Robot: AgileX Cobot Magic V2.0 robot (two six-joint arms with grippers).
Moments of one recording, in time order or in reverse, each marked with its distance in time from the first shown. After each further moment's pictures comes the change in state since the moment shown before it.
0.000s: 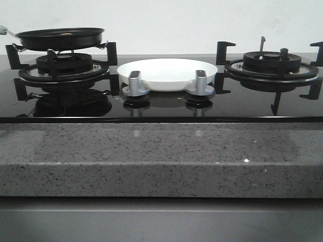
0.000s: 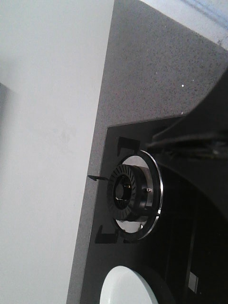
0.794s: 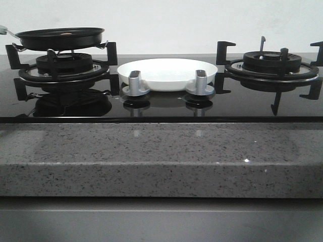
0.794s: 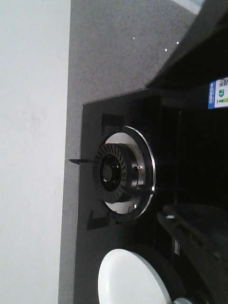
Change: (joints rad) left arm 0.000 0.179 -0.101 0.000 -0.023 0.000; right arm 0.000 0.178 -0.081 0.151 0.020 0.000
